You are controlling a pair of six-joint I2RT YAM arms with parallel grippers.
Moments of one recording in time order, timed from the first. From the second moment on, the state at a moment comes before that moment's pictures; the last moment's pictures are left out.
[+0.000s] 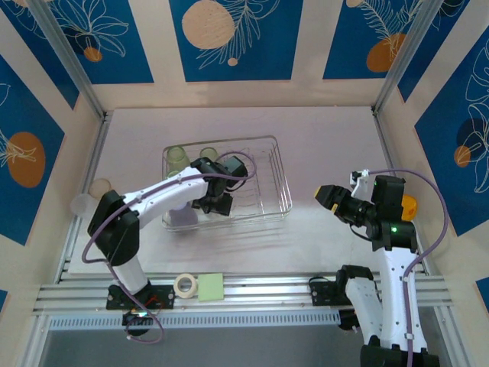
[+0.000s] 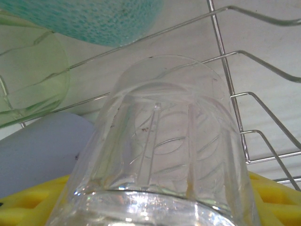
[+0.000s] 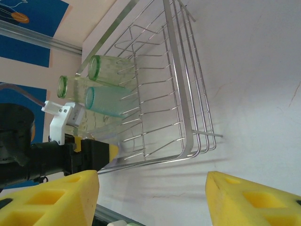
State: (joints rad) left arm -0.83 1.73 1.39 -1.17 -0.22 -0.60; right arm -0.14 0.66 0.79 -0.88 -0.71 0.55
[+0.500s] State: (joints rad) left arm -0.83 1.81 1.46 -1.19 -0.21 -0.57; right arm -0.14 0.66 0.78 -0.86 -0.73 0.55
